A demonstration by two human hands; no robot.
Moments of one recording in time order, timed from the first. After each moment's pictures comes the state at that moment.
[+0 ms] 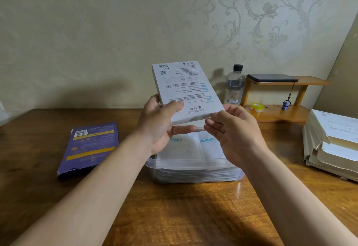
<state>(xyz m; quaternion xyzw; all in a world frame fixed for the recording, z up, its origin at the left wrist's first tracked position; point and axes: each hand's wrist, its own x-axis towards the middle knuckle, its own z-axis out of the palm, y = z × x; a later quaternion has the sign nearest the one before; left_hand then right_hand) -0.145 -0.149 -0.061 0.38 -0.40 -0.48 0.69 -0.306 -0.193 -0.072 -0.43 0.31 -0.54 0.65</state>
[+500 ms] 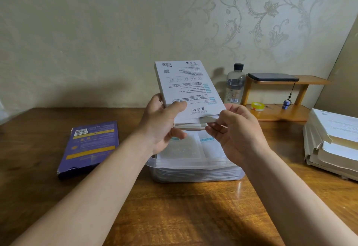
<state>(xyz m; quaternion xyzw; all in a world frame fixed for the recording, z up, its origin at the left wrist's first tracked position) -0.145 -0.151 -0.065 0.42 -0.39 -0.45 0.68 -0.306 -0.191 -0.070 -0.42 0.32 -0.54 0.66</state>
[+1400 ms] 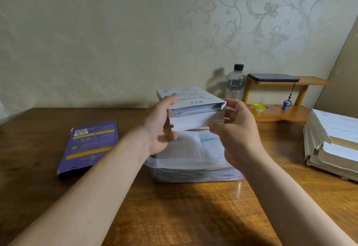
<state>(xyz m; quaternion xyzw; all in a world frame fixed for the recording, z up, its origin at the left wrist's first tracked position) -0.140 -0.153 -0.062 0.48 -0.33 -0.53 0.62 -0.301 -0.188 -0.077 -0.56 0.39 -0.56 0.47</state>
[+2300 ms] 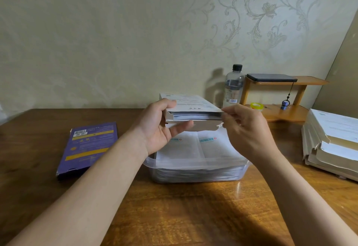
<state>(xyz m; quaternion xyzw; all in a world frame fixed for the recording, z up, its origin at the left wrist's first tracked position) -0.133 -0.153 -0.062 0.37 -0.27 -0.60 0.65 -0.335 -0.205 -0.080 -0.74 0.45 -0.47 0.18</state>
